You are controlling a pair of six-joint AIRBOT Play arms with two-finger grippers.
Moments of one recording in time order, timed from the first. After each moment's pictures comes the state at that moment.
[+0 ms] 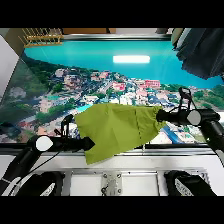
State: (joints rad) left arm -0.36 -0.73 0.43 0.95 -1.00 -1.69; right arm 0.06 -0.93 0.76 -1.46 0.97 1.83
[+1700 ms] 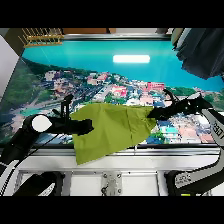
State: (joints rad) left arm -0.36 -0.88 0.73 0.98 -1.07 -1.77; right arm -0.24 -1.72 1.09 -0.77 1.35 0.81
